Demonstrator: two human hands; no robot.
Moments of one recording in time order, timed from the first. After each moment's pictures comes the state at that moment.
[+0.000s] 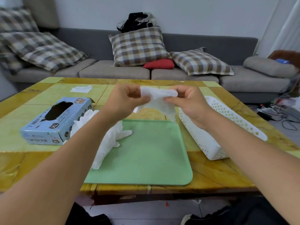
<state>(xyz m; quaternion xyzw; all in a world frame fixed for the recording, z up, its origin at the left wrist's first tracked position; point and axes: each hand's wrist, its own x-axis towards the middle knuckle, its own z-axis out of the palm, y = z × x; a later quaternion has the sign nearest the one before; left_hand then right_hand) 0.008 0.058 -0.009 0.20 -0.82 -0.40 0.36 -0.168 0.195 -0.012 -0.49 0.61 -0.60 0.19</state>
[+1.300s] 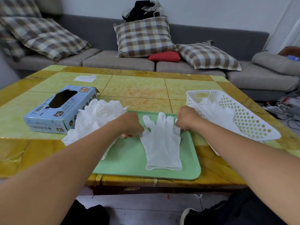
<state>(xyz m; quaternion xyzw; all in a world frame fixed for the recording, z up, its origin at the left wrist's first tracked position) 0.004 0.037 -0.088 0.39 -0.89 -0.24 -0.06 -0.192 0.144 -0.094 -0.37 0.92 -0.09 0.11</state>
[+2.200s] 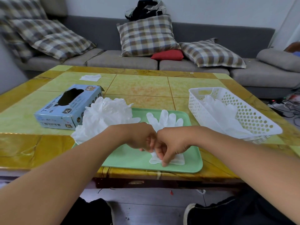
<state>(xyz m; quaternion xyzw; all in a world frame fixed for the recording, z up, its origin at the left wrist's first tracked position) 0.024 0.071 -0.090 0.13 -0.96 -0.21 -0.16 -0.104 0.188 -0.073 -0.67 0.65 0.04 0.36</state>
